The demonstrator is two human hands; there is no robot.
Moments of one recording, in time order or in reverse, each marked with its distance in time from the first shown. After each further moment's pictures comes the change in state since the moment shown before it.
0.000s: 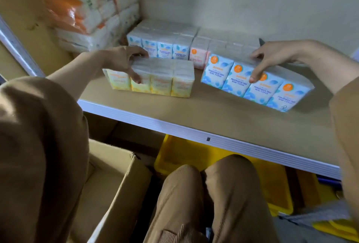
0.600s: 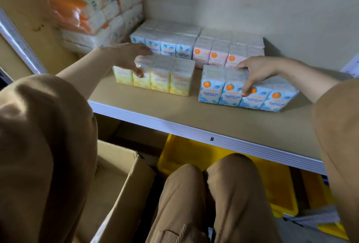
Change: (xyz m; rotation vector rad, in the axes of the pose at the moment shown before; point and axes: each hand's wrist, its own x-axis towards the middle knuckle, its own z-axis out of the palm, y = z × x) left_hand -0.097 0.105 -0.039 0.187 0.003 0.031; right_hand 0.016 -0.014 0.034 -0.193 -0.002 -0.054
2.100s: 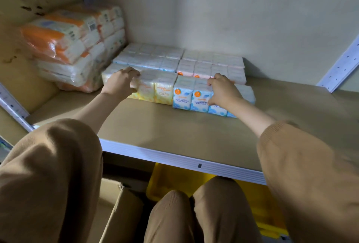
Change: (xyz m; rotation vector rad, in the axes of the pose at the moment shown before) left_hand 0.012 0.037 0.023 -0.133 0.365 -0.122; right_hand 0.036 -0.024 0.033 -0.018 0.453 0.042
